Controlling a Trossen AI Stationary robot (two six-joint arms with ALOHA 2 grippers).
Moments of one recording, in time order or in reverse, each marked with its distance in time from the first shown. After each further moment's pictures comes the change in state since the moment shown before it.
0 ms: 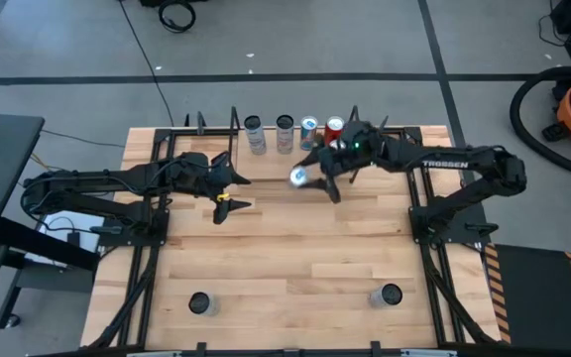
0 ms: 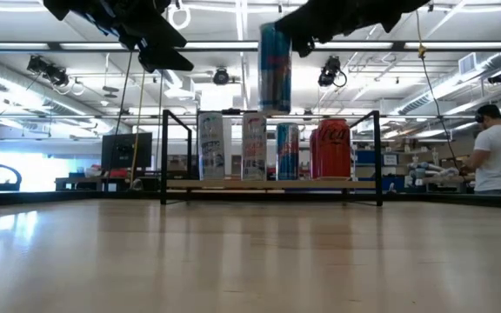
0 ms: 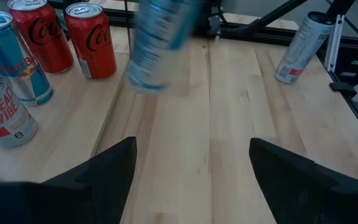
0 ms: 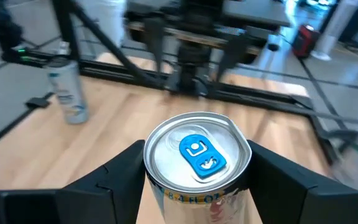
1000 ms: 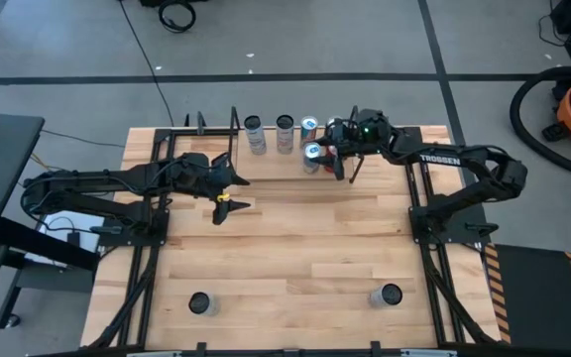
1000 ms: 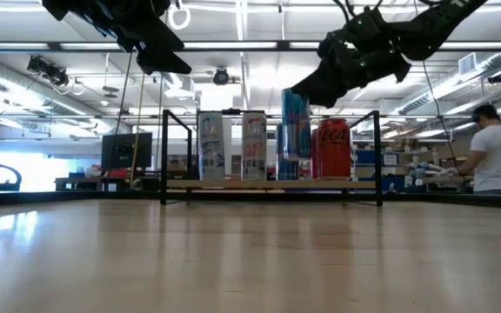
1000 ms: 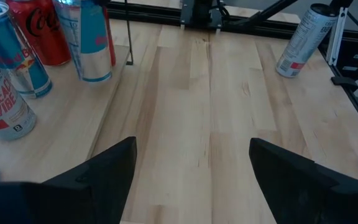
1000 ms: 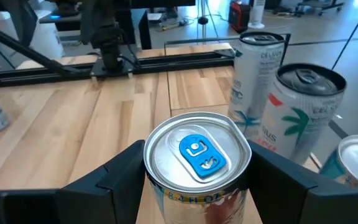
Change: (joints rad) left arm 0.000 0.000 0.000 -0.025 0.000 0.000; right arm -0.322 -0.003 -0.248 0.251 -0.074 0.120
